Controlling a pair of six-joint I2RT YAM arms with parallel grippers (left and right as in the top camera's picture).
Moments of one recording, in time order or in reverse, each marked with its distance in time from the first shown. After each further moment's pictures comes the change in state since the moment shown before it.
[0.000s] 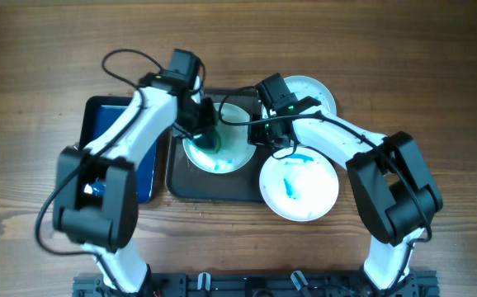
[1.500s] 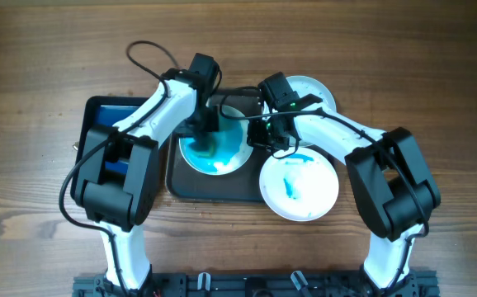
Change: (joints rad) left arm -0.048 0.146 0.103 -0.122 -0.306 0.043; right arm -0.026 0.026 0.014 -0.033 -0.131 0.023
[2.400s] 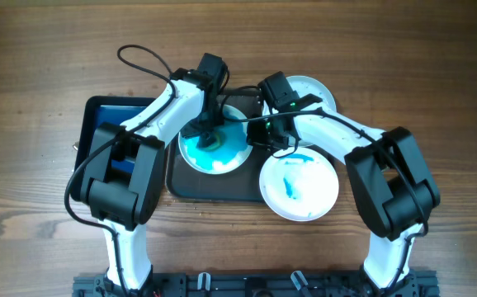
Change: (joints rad) left arm -0.035 0.019 0.019 0.015 -0.022 -0.241; right arm 0.002 0.004 0.001 0.012 0.000 0.001
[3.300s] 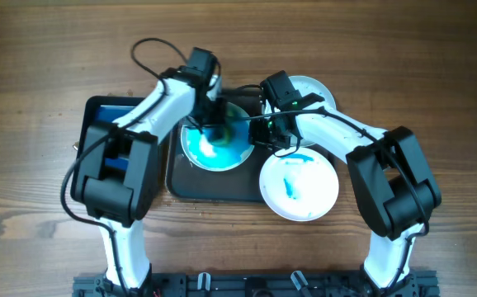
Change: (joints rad) left arm 0.065 0.007 -0.016 0.167 0.286 0.388; right arm -0.013 0.000 0.000 -0.005 -0.002 -0.001
